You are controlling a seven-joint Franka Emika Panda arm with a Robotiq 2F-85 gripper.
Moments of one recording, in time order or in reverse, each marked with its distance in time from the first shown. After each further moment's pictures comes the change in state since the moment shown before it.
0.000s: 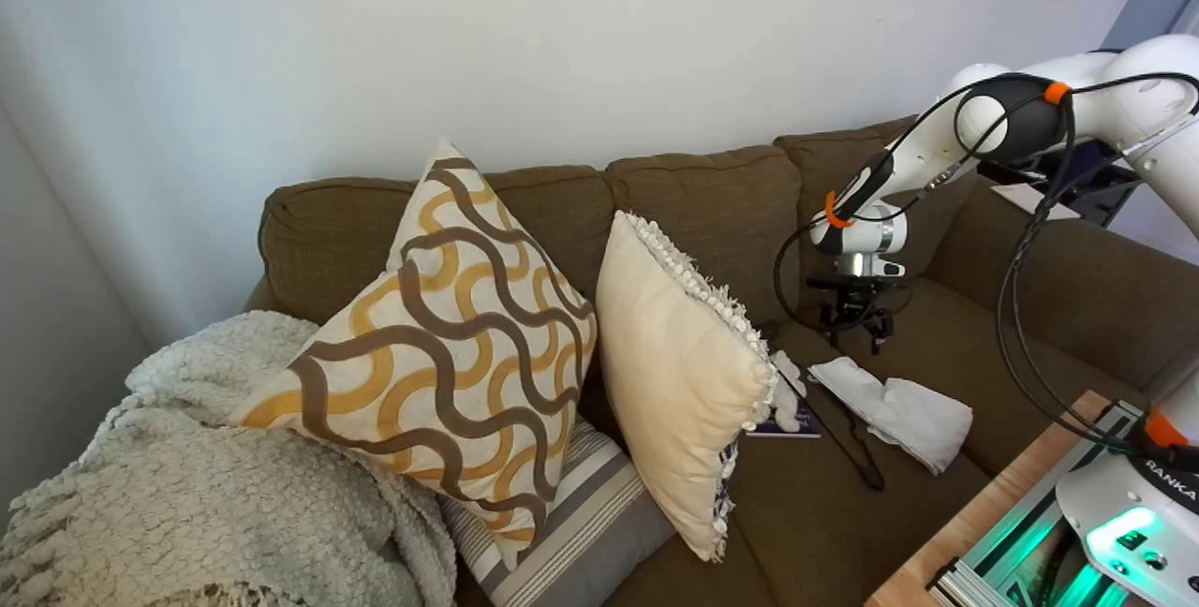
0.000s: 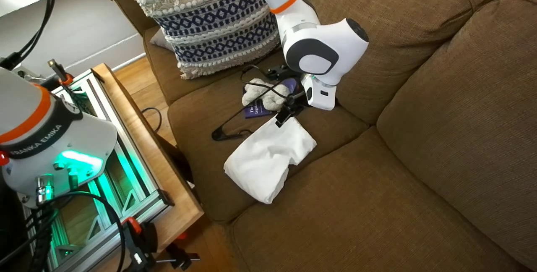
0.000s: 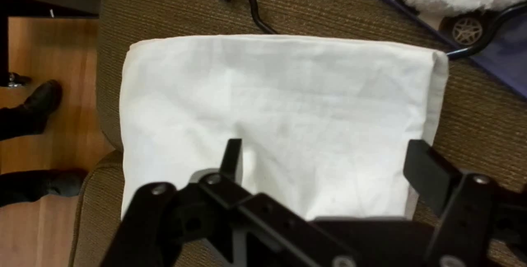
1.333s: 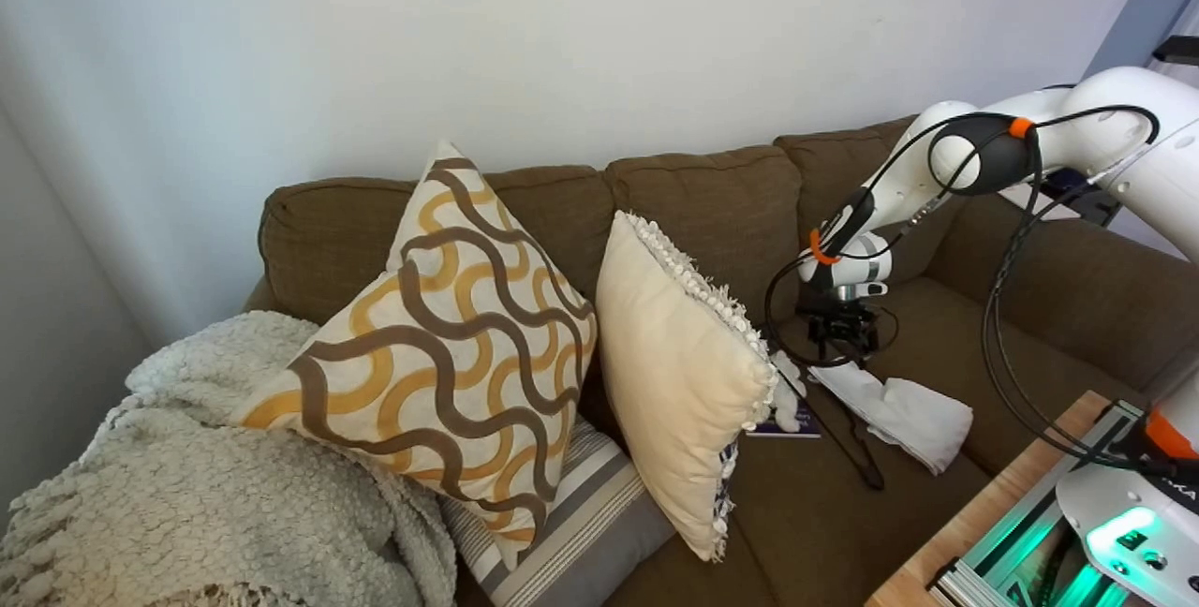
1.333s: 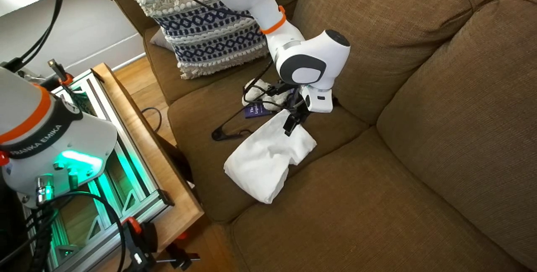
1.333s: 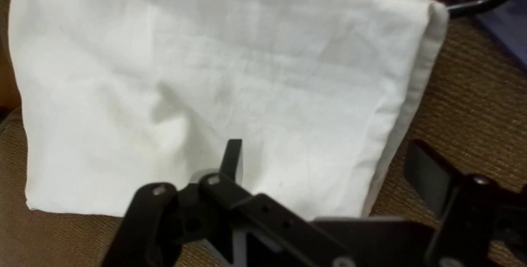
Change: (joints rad) arm 0.052 0.141 -0.009 0.064 -0.065 0.216 0.011
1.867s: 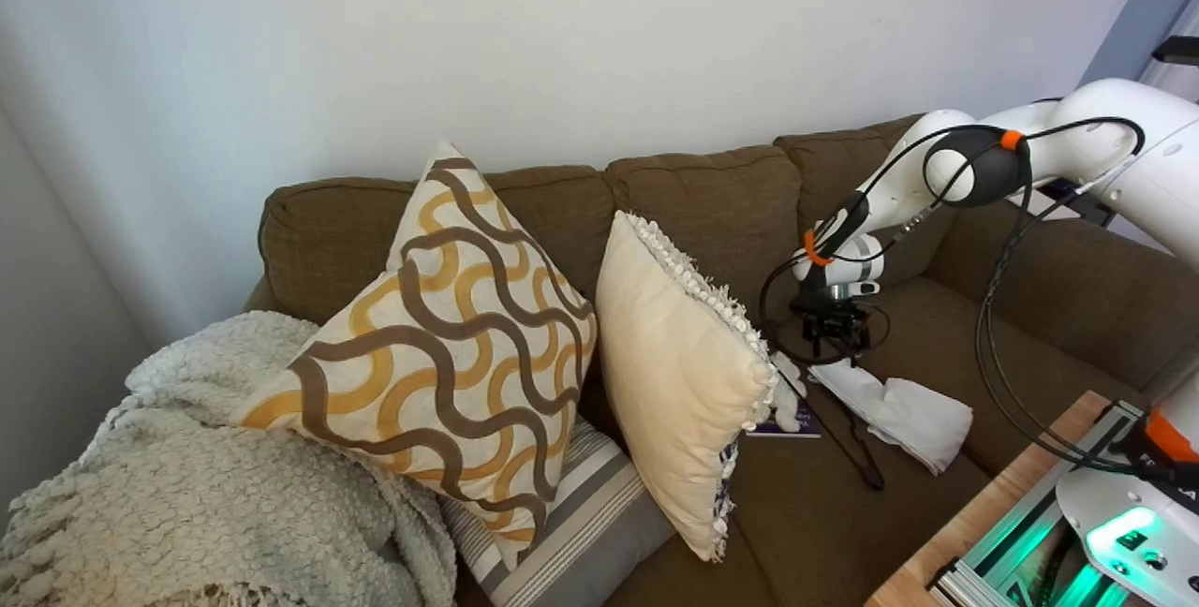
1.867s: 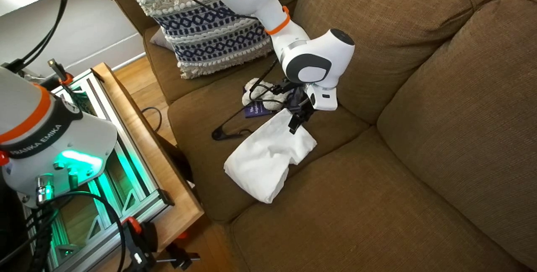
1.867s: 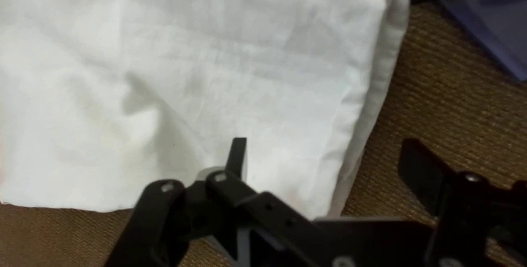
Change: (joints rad) arm -0.006 0.058 0.000 0.104 0.001 -0.043 0.006
